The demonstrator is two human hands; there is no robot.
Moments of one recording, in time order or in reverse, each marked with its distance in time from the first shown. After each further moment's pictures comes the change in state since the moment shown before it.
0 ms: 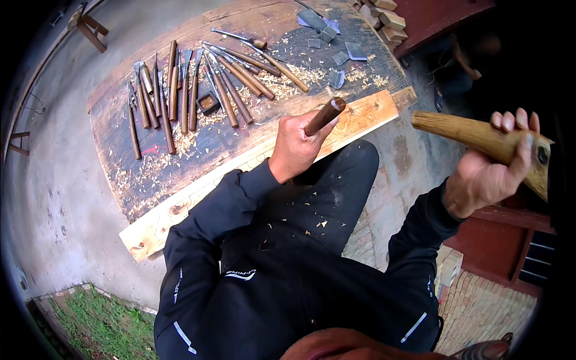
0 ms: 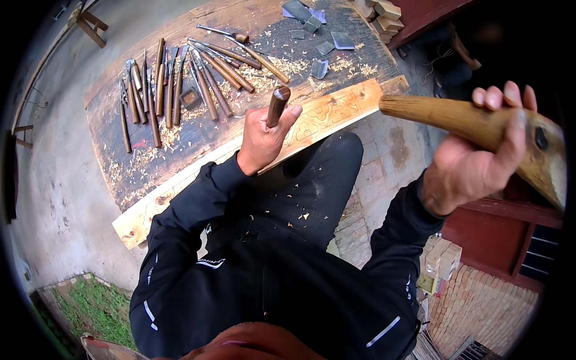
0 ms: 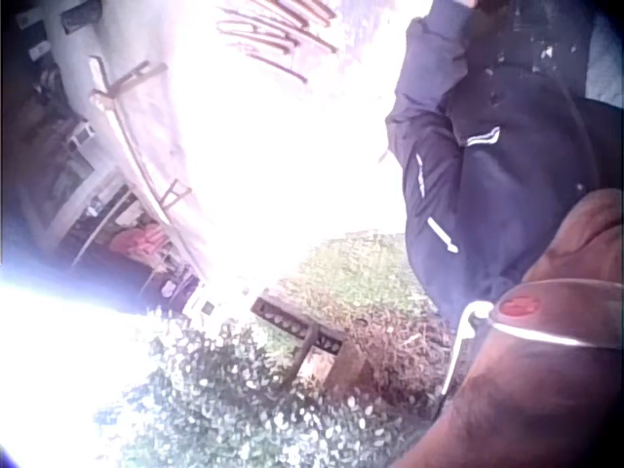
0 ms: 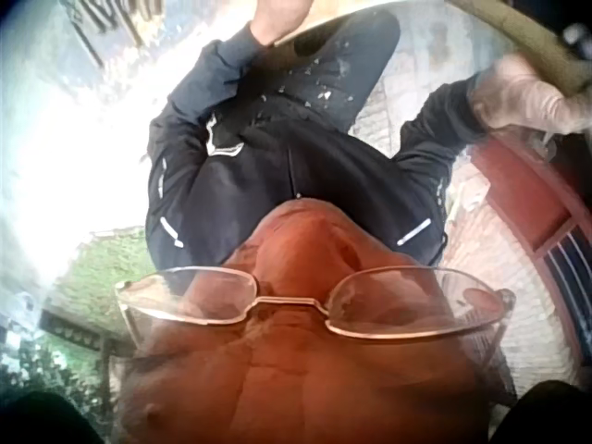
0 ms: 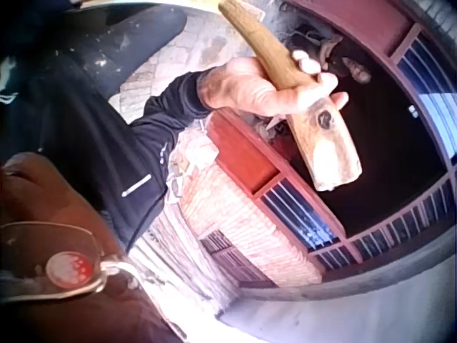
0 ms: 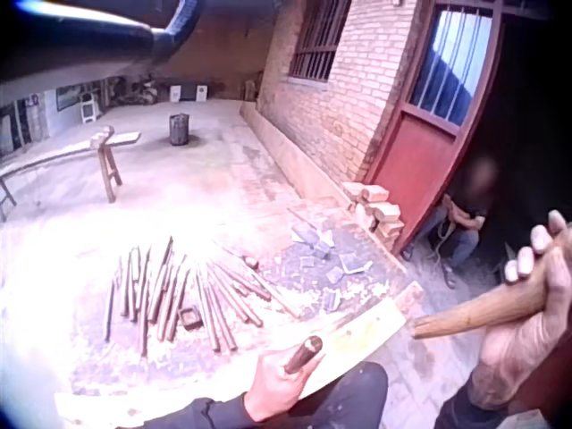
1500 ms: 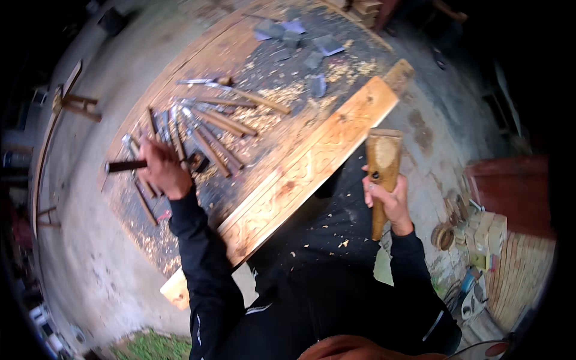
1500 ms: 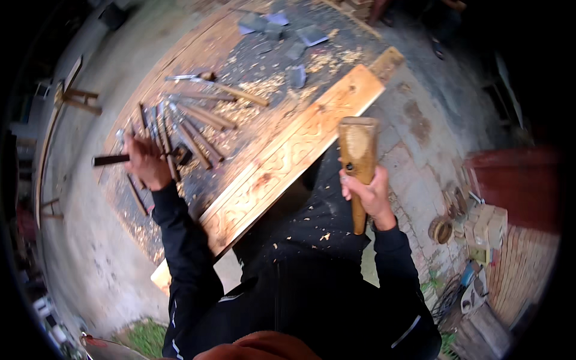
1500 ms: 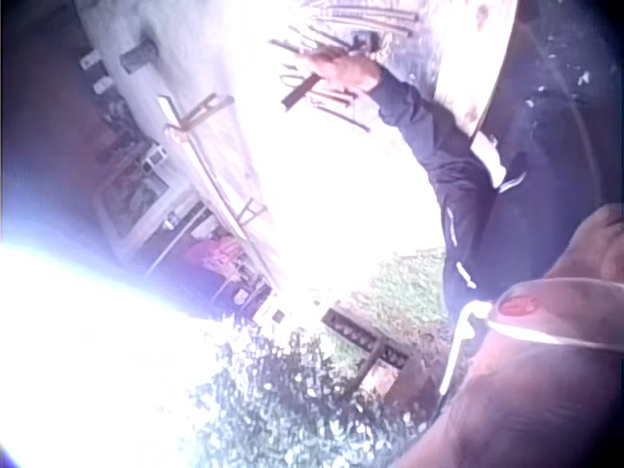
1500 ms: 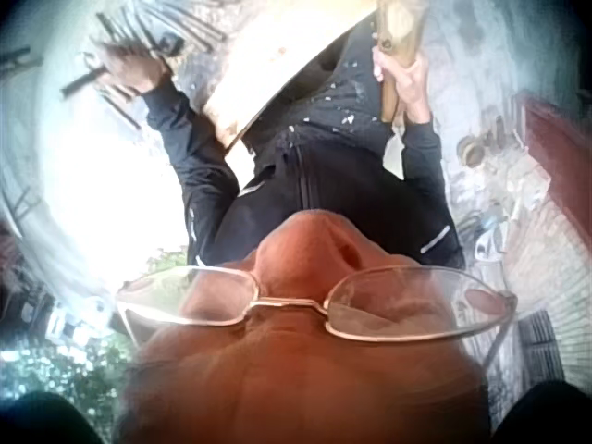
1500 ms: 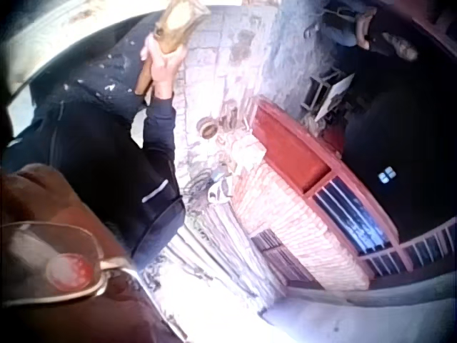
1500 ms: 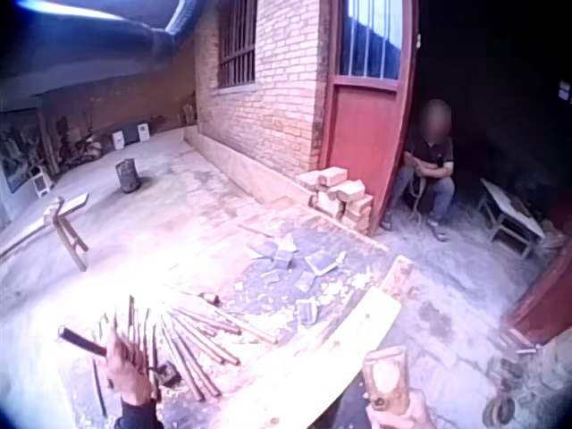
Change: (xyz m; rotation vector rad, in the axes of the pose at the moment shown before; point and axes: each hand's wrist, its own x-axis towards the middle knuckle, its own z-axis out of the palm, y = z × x) left_hand 0.073 -0.055 -0.164 -0.171 0.627 0.053; right_hand -0.204 0.080 -0.105 -0.205 -0.107 1.108
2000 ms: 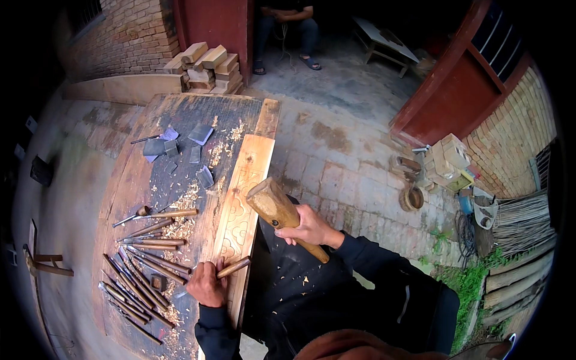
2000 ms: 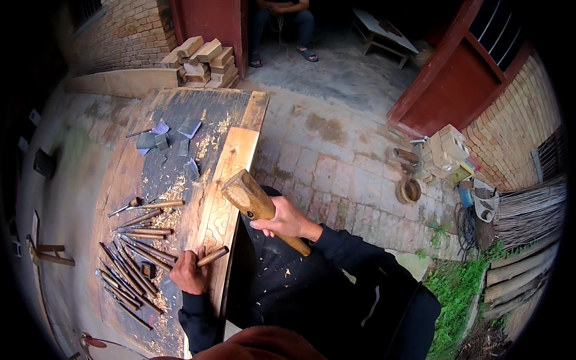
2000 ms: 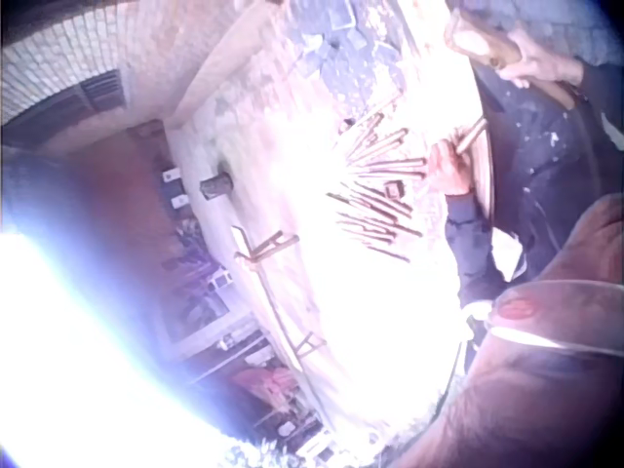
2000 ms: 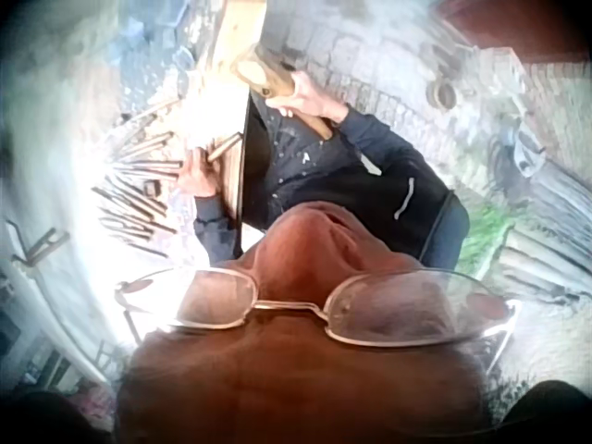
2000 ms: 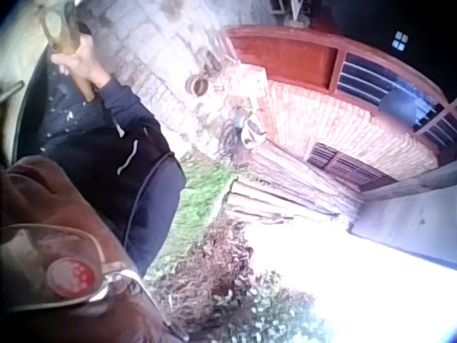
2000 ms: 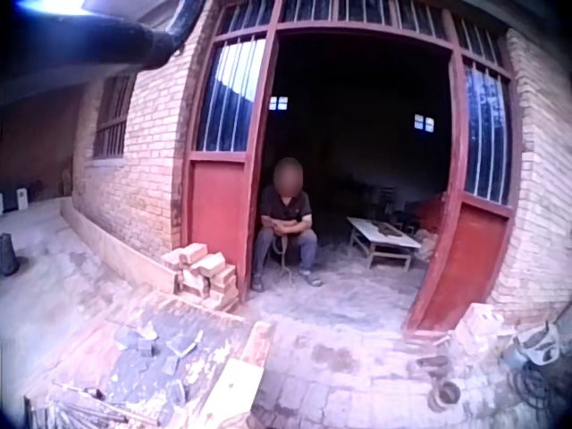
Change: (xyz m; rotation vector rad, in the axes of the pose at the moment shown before) left_hand -0.142 0.001 0.044 0.992 -0.968 0.643; right_hand -0.005 -0.005 -0.008 -0.074 -0.054 -0.058
